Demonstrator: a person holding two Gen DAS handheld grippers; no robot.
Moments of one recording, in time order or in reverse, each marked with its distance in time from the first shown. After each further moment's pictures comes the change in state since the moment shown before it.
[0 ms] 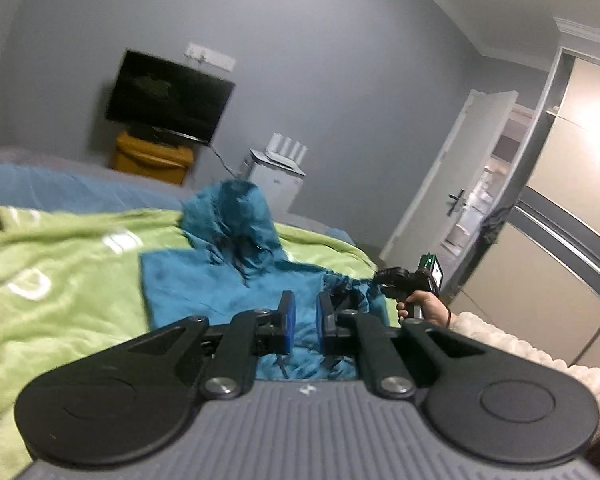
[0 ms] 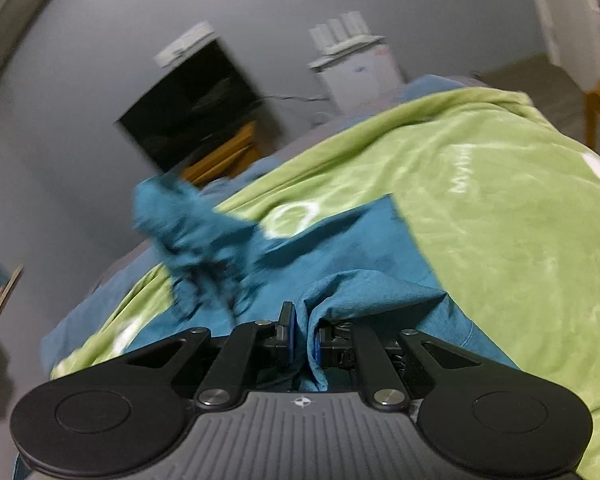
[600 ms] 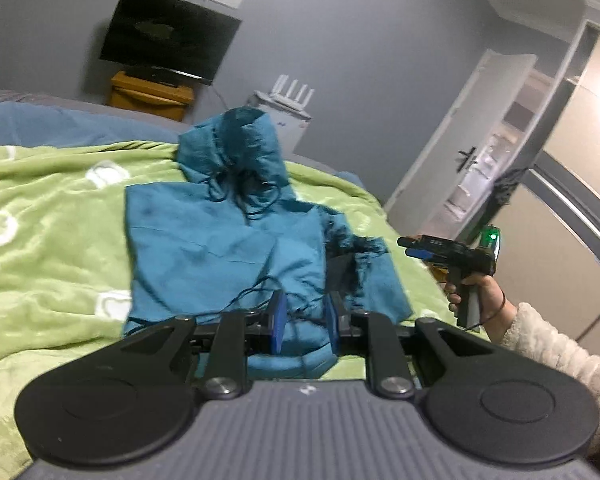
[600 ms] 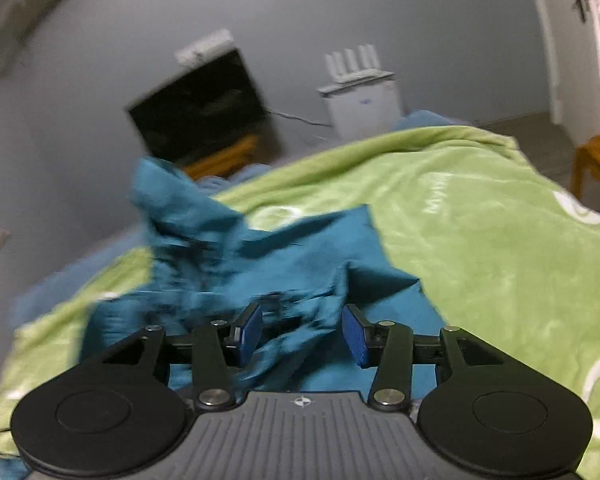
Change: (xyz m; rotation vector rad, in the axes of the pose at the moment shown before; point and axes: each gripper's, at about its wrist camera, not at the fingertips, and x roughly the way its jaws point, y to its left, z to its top) left arm 0.110 0.027 -0.044 -0.045 0.163 -0.042; right arm -0.070 -0.014 -0.048 -0.198 -0.073 0.095
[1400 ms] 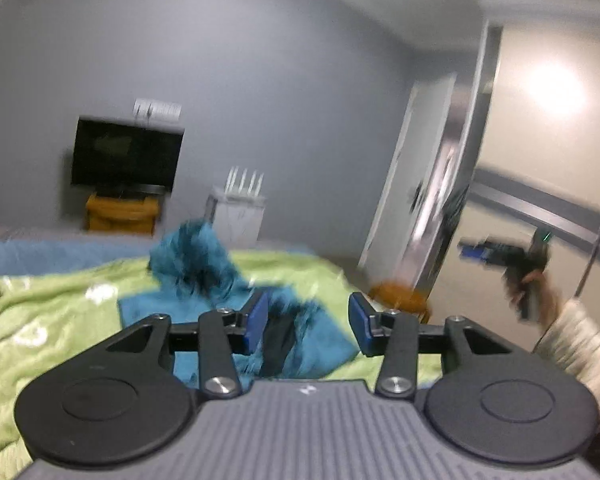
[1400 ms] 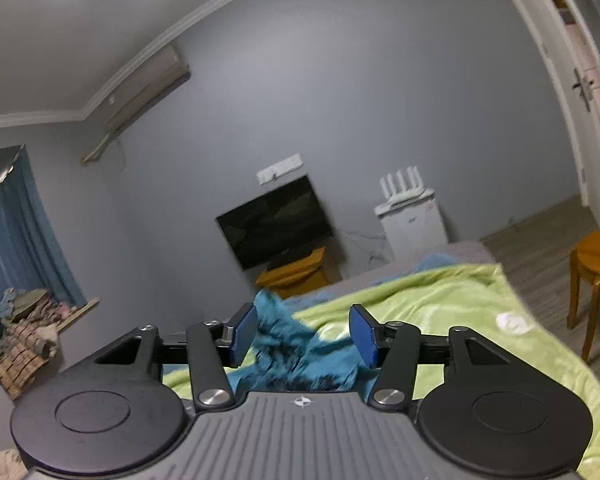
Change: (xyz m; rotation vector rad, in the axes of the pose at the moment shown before) left arm -0.186 -0.151 -0.022 0.261 -0.202 0.004; right arm -0.348 -0.017 0.053 -0.077 -0.241 0.165
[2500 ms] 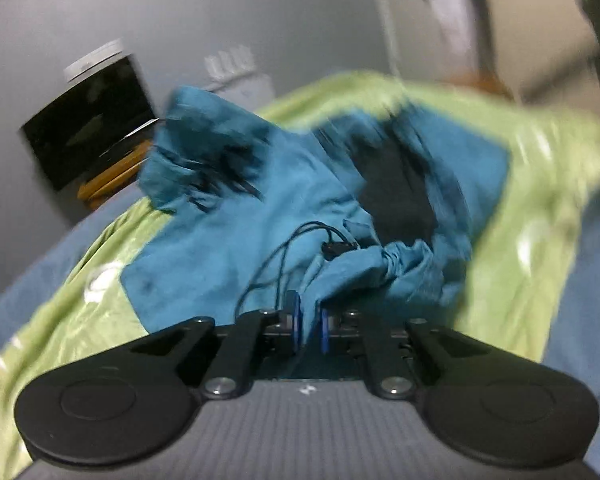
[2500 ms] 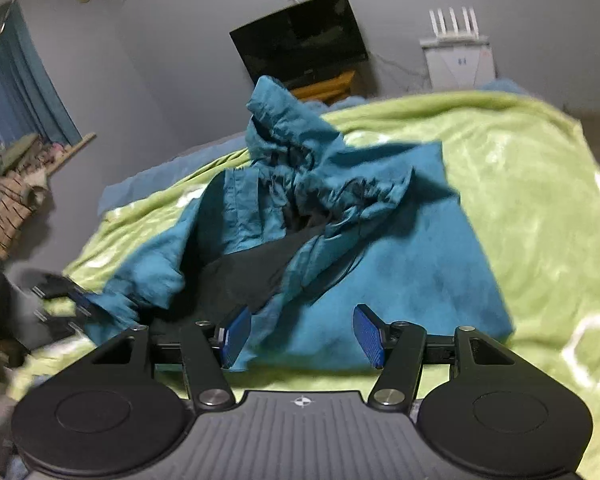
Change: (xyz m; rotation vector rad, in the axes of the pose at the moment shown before) left arm 0.381 0.134 -0.116 0.430 0.365 0.147; right arm 0.253 0.001 -0.165 -0.181 0.433 -0.023
